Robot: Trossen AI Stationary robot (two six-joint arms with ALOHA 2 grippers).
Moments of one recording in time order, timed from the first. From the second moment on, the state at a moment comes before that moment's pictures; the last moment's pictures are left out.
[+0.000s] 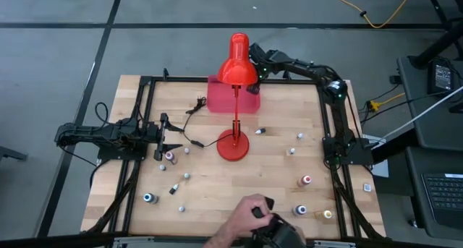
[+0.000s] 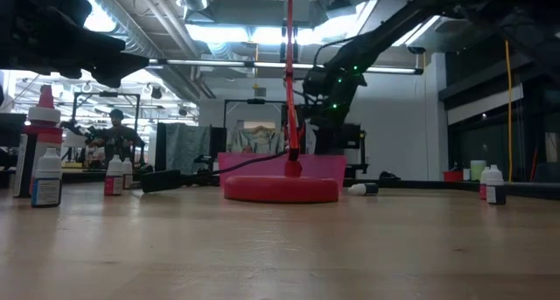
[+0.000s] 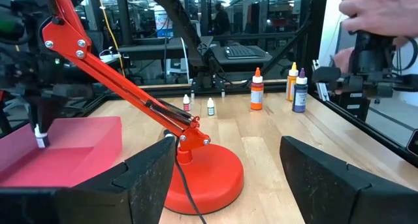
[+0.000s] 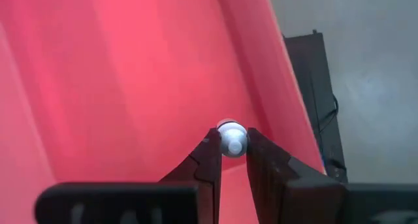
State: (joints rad) left arm -0.01 0.02 0.01 0.01 -0.01 0.03; right arm -0.71 2.15 1.74 -0.75 -0.11 -0.40
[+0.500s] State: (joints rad) left arm -0.01 0.02 0.01 0.01 -0.01 0.03; right arm -0.70 2.20 1.74 -0.69 -0.10 -0.46
